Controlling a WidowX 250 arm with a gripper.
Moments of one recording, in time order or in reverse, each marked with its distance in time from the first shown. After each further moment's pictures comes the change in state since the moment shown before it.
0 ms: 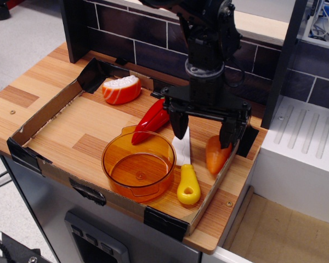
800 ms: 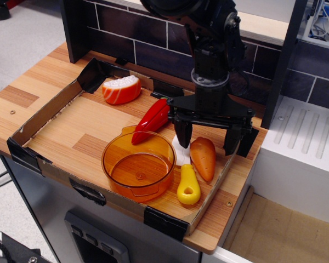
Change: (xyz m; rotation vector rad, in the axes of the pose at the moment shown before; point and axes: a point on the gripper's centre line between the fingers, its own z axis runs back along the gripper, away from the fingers) arm -0.003 -0.012 -0.013 -0.012 0.018 0.061
